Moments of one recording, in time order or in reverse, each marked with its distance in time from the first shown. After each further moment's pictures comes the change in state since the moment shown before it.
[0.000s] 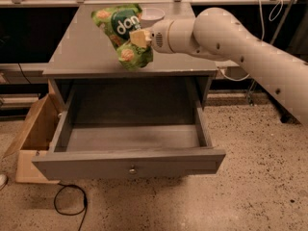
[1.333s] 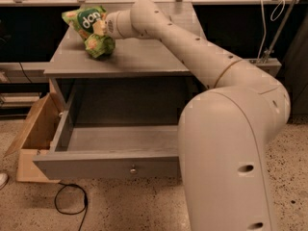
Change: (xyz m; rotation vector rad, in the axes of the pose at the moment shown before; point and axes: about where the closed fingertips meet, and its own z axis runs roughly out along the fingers) arm -0.022 -0.018 0.192 0.006 0.050 0.079
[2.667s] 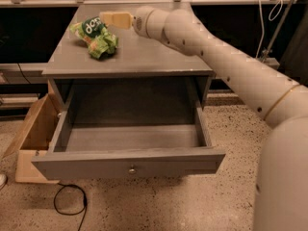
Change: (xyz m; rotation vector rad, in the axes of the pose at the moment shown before) arm -0.036 -0.026 -0.103 0.072 -0.291 -0.027
